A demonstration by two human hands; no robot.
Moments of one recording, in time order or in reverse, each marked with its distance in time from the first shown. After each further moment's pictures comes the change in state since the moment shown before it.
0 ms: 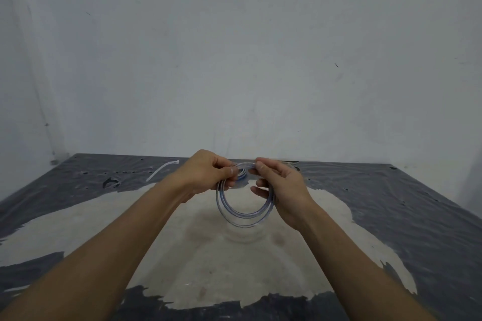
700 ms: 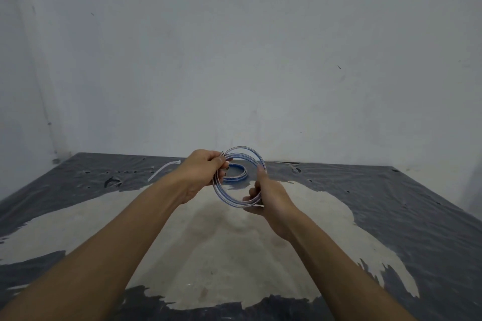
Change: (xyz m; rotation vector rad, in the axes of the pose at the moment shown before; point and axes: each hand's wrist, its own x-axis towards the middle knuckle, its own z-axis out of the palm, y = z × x) left_hand 0.006 -0.005 -0.002 -0.203 0.148 -0.066; right_hand -0.004 0.014 0.024 -0.226 0.097 0.237
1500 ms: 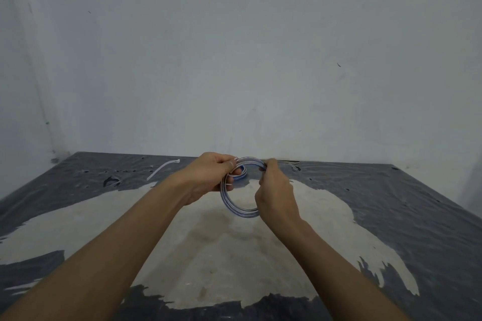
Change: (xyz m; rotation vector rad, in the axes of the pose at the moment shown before) left_hand -0.009 0.006 0.014 0.051 -0.130 -0.014; right_hand 0.003 0.004 -0.001 -0.898 0.328 -0.445
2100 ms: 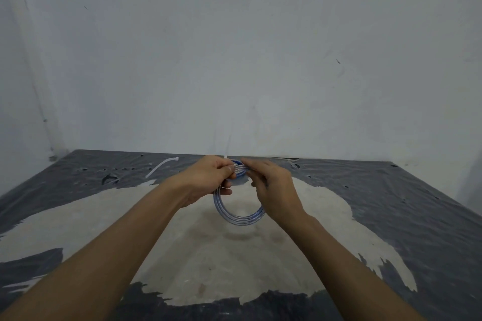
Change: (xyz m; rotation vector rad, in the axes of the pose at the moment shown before) left_hand 0.001 -0.012 -0.001 0.101 -0.053 0.010; right_hand 0.012 0.024 0.004 0.221 0.113 -0.529
